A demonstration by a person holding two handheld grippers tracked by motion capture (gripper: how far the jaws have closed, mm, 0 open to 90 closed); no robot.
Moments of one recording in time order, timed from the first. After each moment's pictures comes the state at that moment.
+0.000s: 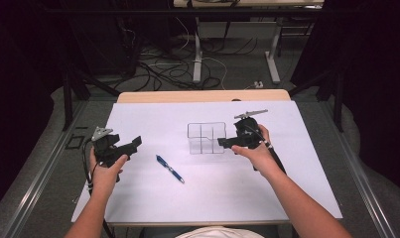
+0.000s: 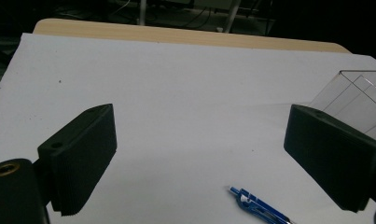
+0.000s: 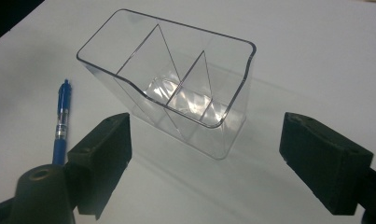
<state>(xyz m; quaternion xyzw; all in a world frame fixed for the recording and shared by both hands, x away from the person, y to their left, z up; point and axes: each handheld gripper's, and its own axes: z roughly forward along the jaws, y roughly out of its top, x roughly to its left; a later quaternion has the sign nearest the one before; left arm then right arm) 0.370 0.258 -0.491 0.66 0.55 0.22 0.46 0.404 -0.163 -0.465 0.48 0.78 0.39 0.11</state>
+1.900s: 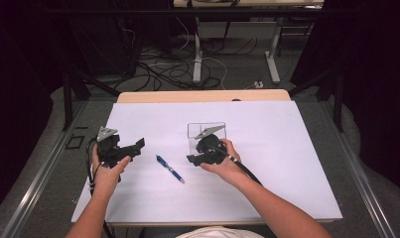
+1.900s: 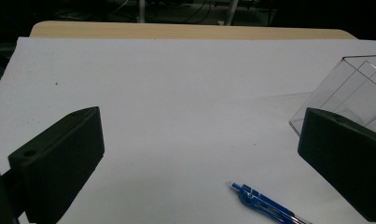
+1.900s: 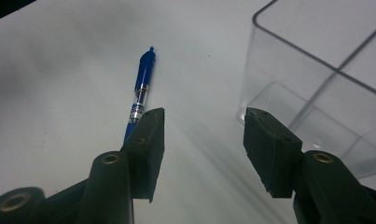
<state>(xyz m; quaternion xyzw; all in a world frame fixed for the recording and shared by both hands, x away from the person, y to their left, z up) 0.371 0.250 -0.494 0.68 0.54 0.23 0.45 0.387 -0.065 -0.504 0.35 0.85 0.40 0.08</state>
